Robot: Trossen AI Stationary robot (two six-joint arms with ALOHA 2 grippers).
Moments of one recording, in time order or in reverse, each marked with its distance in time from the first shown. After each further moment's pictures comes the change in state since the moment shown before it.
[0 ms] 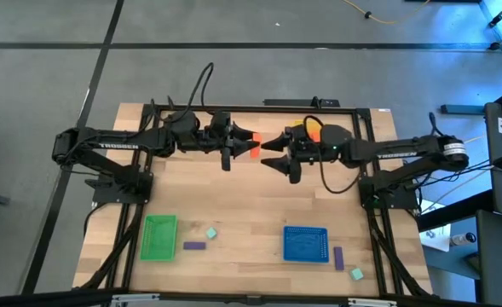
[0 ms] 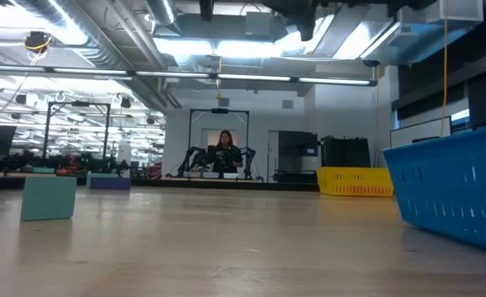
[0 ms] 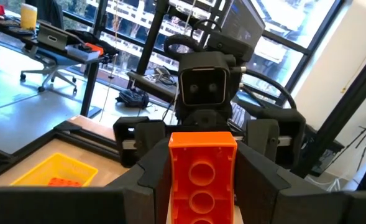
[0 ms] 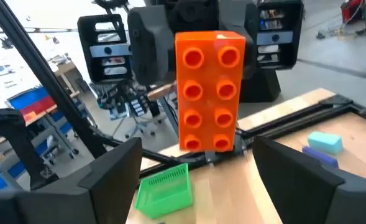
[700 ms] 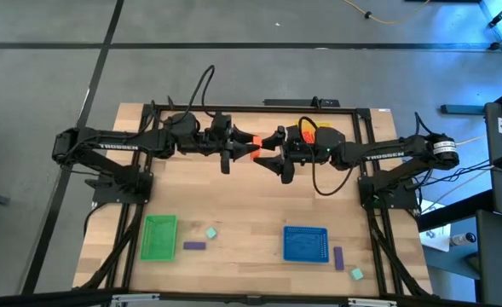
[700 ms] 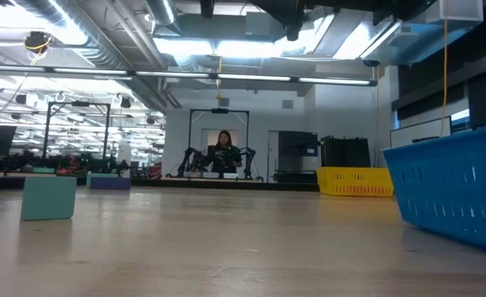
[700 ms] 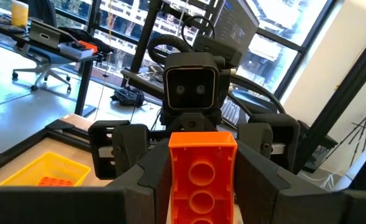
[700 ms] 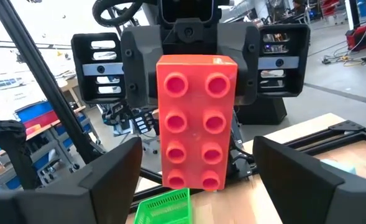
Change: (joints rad) left arm -0.018 0.000 0.000 0.000 0.002 0.000; right arm 0.000 0.096 0.000 0.197 0.009 -0.023
